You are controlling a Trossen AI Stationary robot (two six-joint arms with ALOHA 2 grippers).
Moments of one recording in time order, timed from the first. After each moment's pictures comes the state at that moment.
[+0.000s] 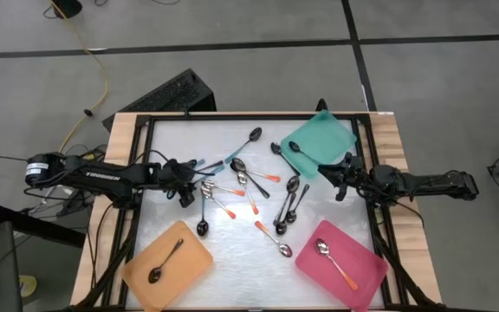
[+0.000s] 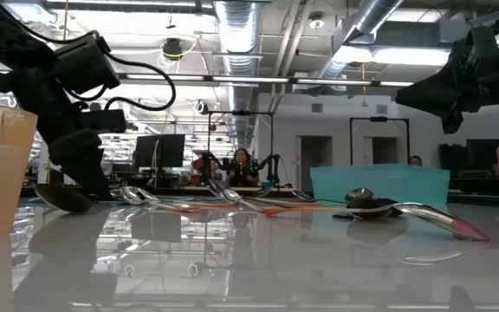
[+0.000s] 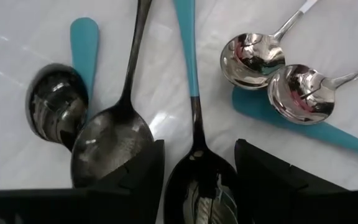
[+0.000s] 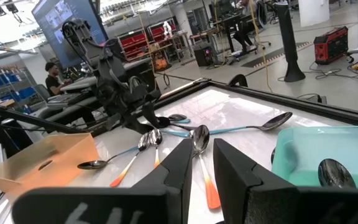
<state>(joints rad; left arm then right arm) 0.19 1.08 0.28 -0.21 -0.17 -0.29 0.02 0.09 0.01 0.06 0.37 0.35</state>
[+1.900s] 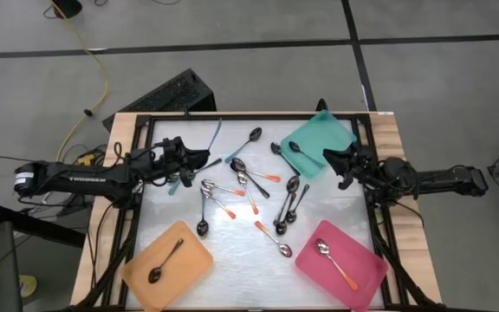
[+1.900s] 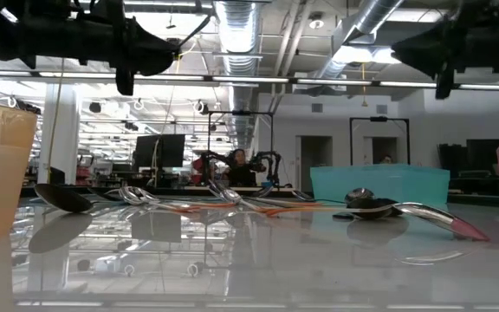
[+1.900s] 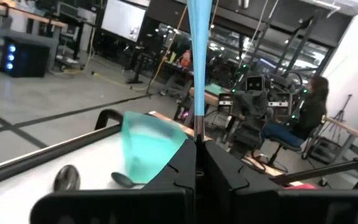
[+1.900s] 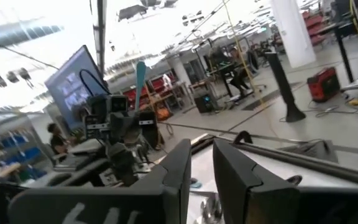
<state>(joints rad) 0.19 0.82 0.28 0.63 -0.15 -0.36 0.01 0.27 0.12 0.37 0.45 0.32</state>
